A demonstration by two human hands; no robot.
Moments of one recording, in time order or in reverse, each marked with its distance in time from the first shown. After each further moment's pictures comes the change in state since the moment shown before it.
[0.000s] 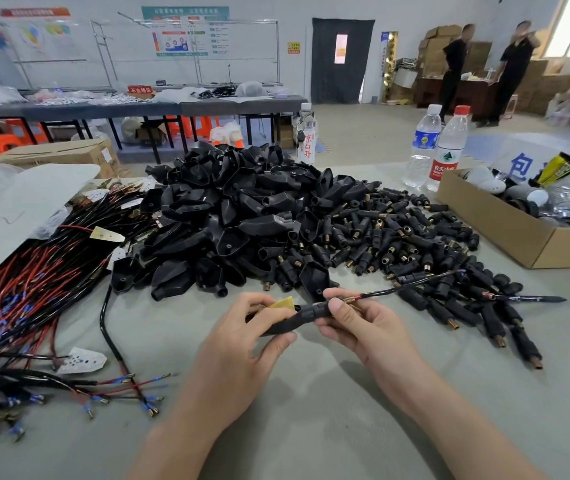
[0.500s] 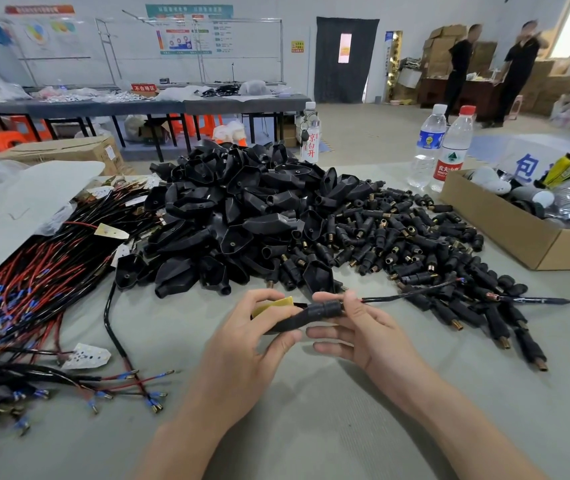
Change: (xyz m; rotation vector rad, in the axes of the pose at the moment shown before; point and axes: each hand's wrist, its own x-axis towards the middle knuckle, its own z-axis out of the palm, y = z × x) left_hand 0.001 0.007 -0.001 -0.103 -0.006 -0.031; right_hand -0.005 -0.003 0.007 -0.042 -0.105 0.075
